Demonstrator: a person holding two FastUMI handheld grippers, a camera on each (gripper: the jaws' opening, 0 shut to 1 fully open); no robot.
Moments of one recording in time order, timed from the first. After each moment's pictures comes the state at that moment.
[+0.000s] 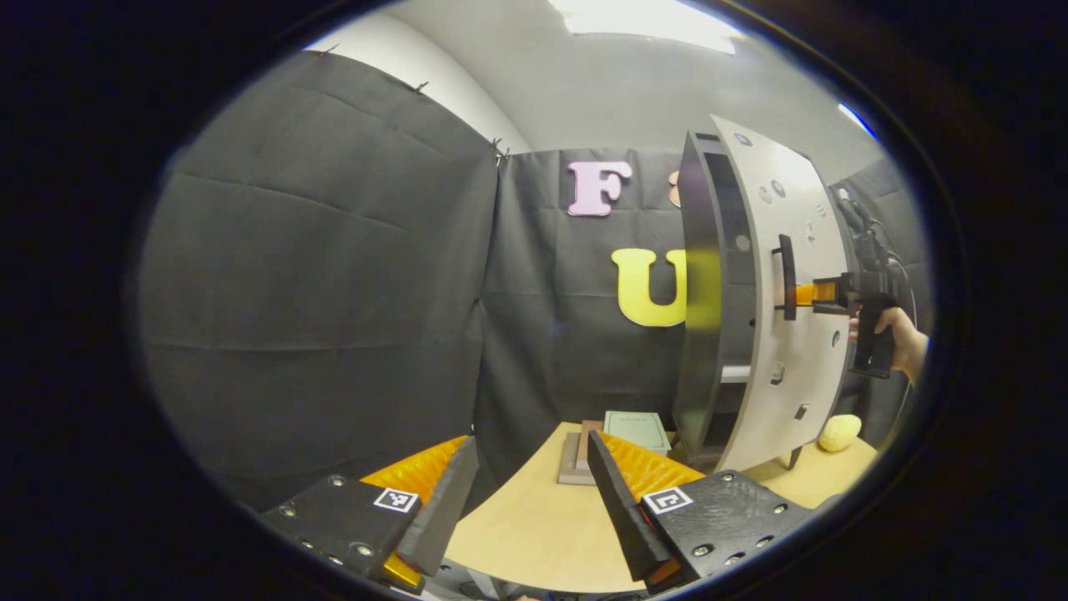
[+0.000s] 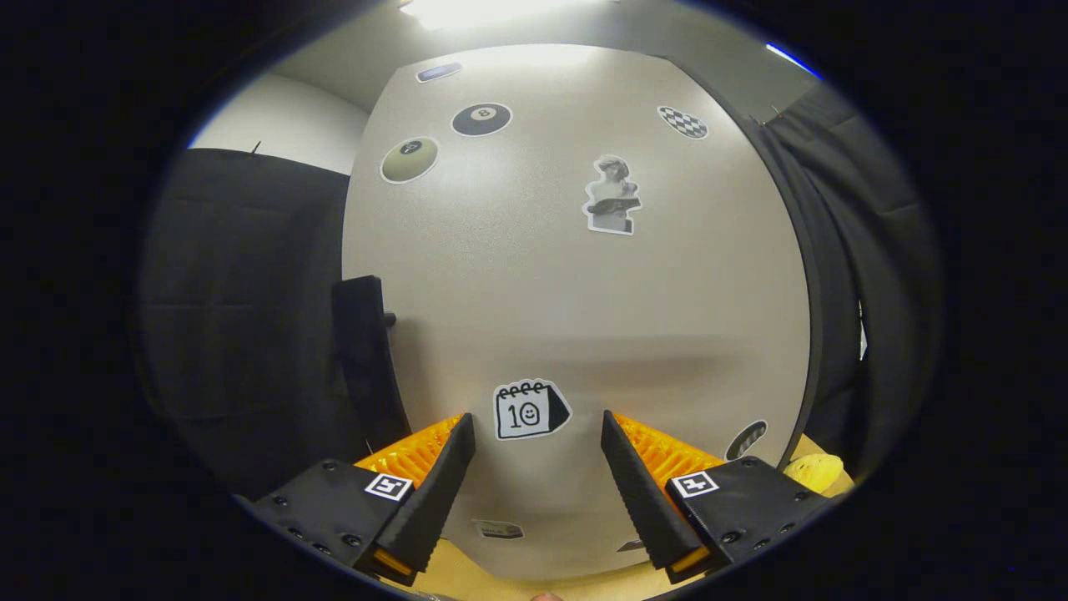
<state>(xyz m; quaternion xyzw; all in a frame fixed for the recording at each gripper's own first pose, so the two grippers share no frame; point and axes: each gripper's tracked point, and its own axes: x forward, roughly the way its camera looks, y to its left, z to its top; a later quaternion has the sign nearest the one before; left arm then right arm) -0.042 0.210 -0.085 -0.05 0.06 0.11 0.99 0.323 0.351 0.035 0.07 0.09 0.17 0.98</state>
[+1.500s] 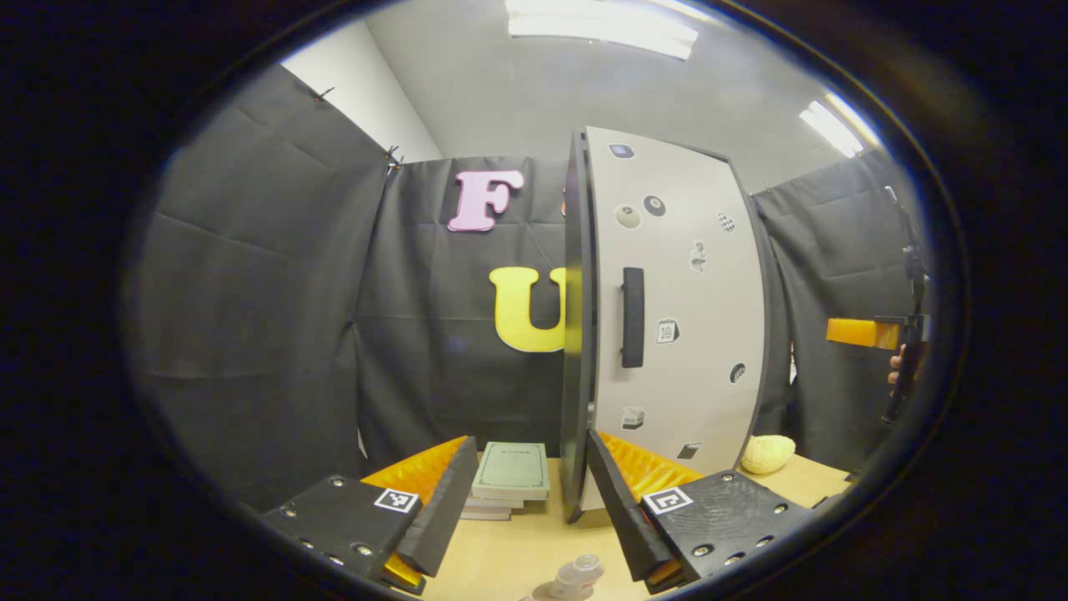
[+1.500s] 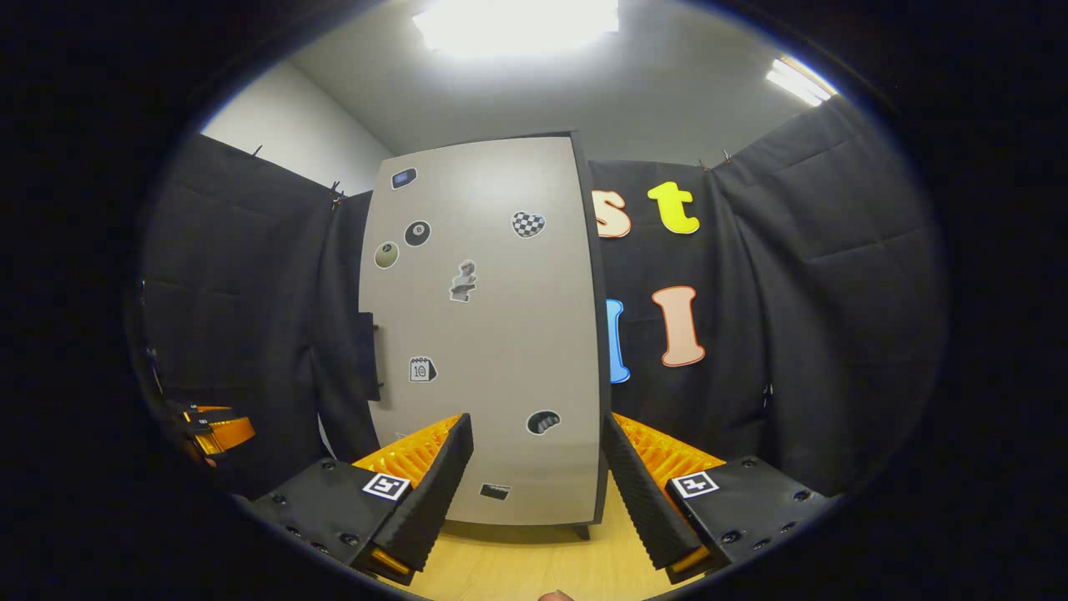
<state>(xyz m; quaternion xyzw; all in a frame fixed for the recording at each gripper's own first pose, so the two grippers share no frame) 0.074 -0.004 -0.003 -0.05 0.03 -0.06 1.00 0.159 0.131 0.079 0.02 0.05 0.10 0.99</state>
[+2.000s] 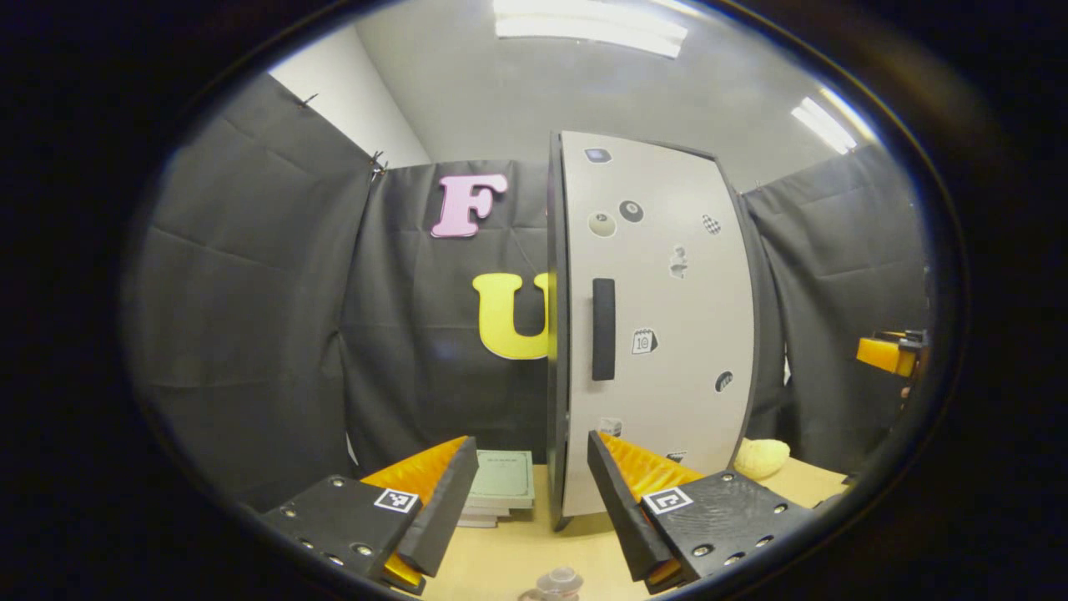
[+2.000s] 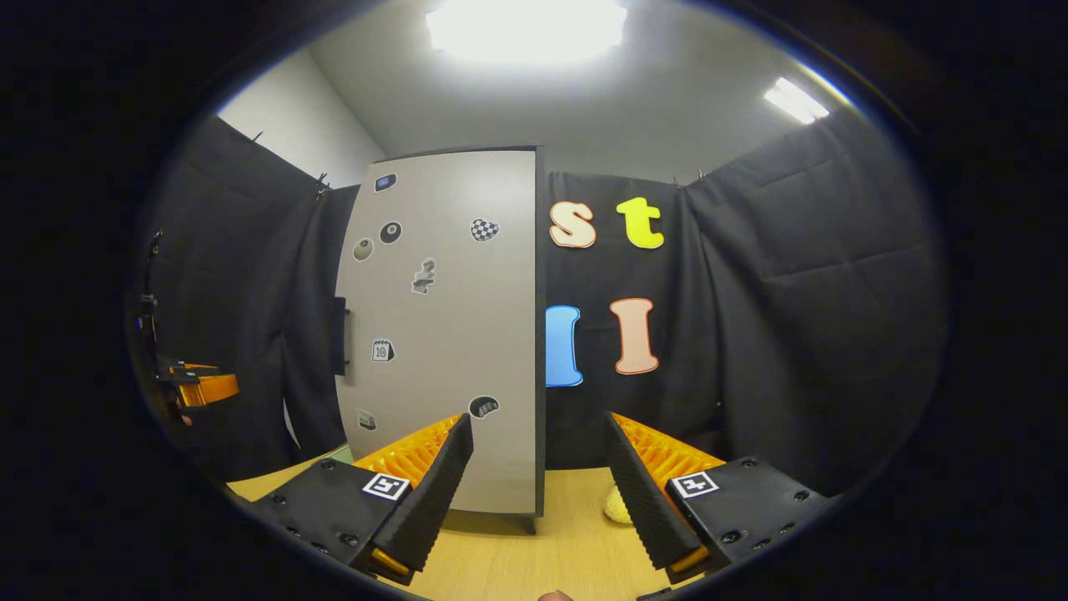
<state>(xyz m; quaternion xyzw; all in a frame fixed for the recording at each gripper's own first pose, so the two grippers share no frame) 0.085 -0.015 0.020 -0.04 0.03 -0.06 1.00 0.121 0.067 0.067 -0.01 0.04 0.06 1.00</state>
